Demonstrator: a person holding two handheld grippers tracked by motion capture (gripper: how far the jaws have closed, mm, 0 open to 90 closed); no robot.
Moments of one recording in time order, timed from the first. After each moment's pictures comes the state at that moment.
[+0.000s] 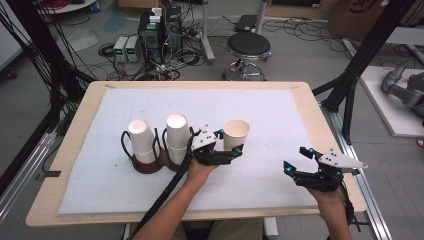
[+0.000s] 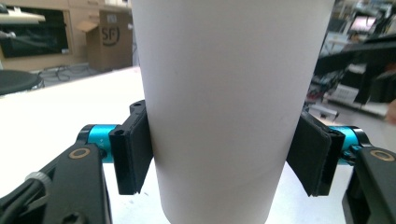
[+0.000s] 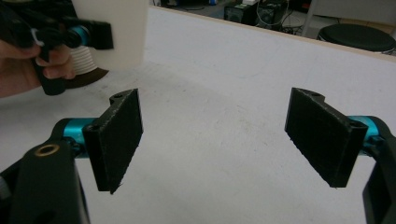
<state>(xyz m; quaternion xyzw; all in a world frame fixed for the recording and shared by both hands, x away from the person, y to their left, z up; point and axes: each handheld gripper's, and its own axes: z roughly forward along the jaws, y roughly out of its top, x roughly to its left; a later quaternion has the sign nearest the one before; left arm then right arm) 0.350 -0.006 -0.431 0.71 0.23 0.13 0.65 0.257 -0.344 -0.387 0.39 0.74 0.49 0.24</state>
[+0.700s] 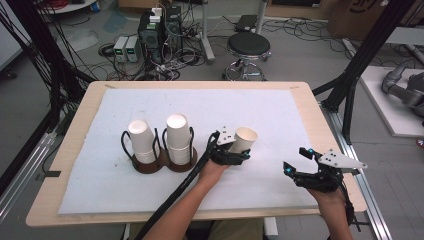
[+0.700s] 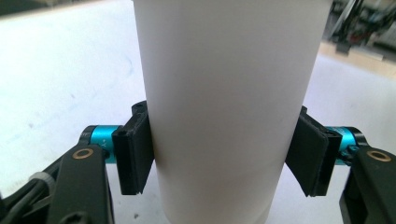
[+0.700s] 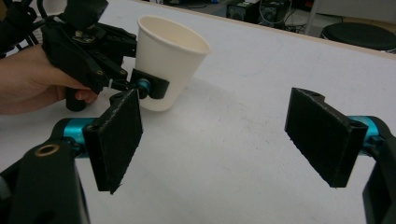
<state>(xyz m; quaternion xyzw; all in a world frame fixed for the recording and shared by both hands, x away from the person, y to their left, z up) 0.368 -0.046 -0.451 0.80 0.29 0.13 0.52 0.257 -0.344 -0.388 0.38 0.75 0.49 0.23</state>
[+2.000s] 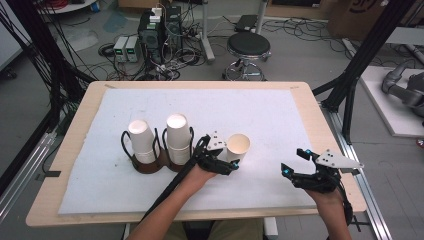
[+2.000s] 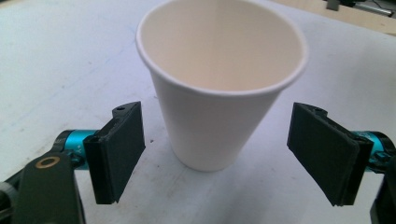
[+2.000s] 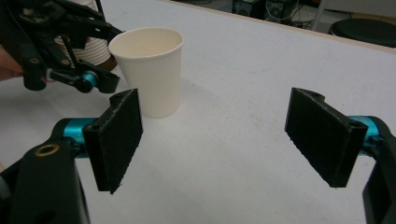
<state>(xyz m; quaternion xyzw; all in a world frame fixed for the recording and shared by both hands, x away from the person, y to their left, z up) 0.335 -0.006 -0.424 0.83 0.26 0.13 0.49 0.257 -0.339 -0.389 0.38 0.76 0.49 0.22</state>
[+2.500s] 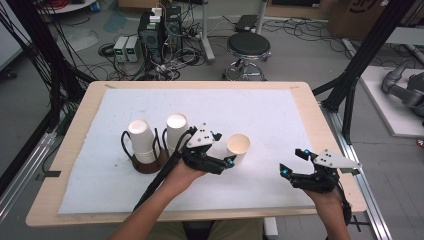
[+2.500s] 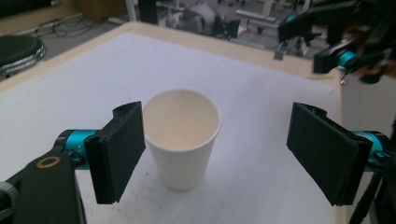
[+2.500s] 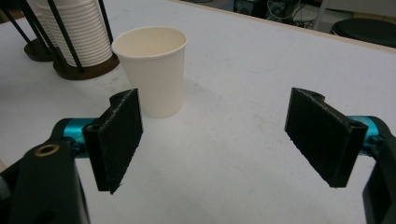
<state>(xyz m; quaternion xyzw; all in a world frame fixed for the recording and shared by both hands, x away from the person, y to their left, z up) 0.304 0.025 -0.350 0.80 0.21 0.13 0.56 0.257 -0.335 -0.389 0.38 0.76 0.48 0.22</state>
